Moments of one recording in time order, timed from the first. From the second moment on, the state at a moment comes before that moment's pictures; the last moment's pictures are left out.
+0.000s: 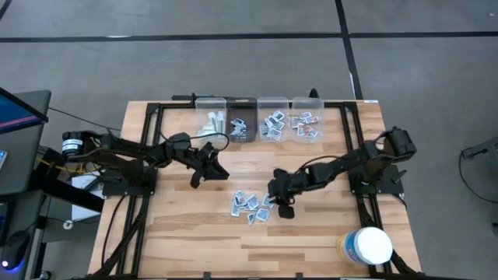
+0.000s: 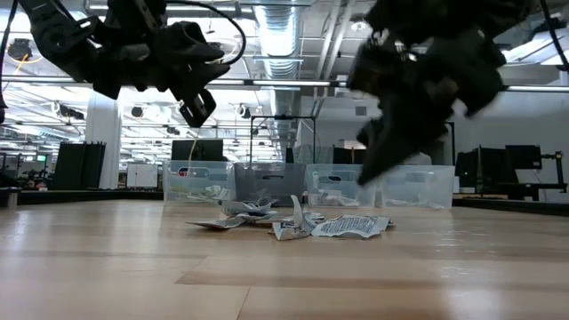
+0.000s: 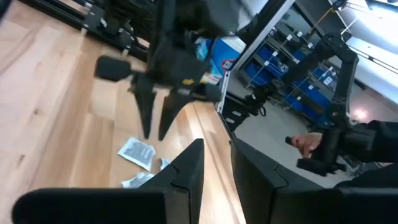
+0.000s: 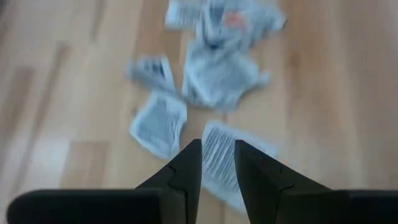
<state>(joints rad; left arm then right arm) 0.15 1.14 0.36 0.80 0.60 -0.48 0.22 1.65 0.78 0.01 -0.04 0.21</state>
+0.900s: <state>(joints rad) 0.14 1.14 0.36 0.80 0.58 -0.50 0.26 1.70 0.85 -0.26 0.12 0.36</state>
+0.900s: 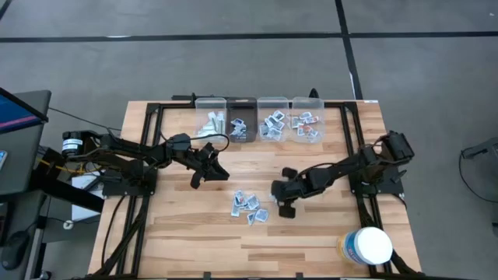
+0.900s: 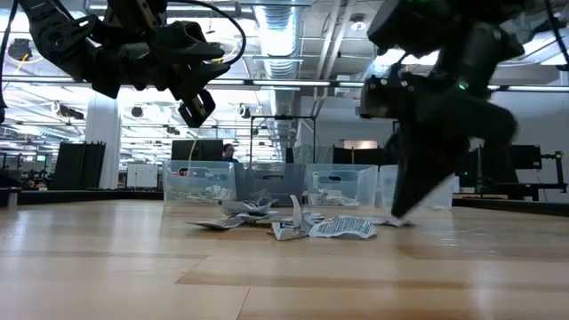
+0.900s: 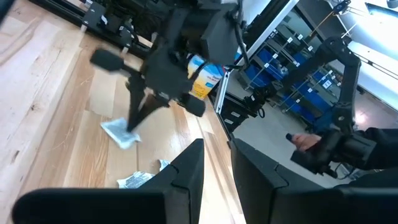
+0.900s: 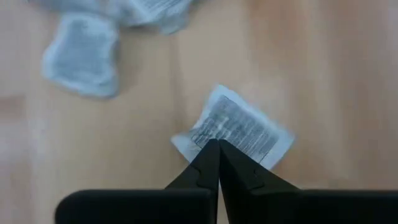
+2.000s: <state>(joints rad) 0.14 1.14 0.36 0.80 0.58 -0.50 0.24 1.81 0.92 -0.34 0.14 0.30</state>
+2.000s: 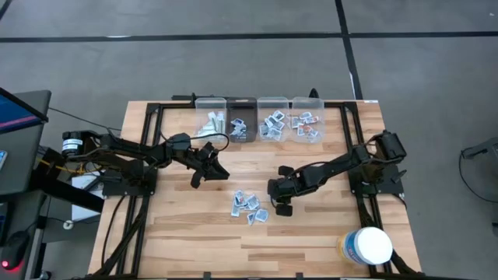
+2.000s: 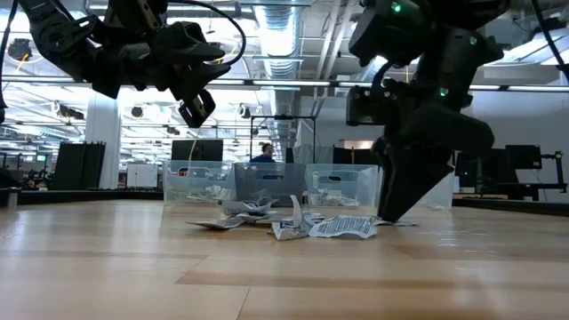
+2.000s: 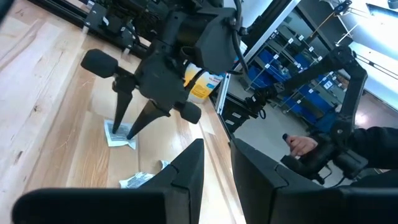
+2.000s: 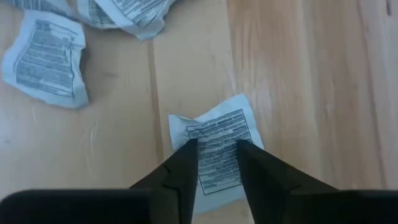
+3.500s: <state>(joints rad) 0.17 1.14 0.36 0.79 0.59 -0.48 0.02 1.25 0.92 0.54 -0.37 0.41</state>
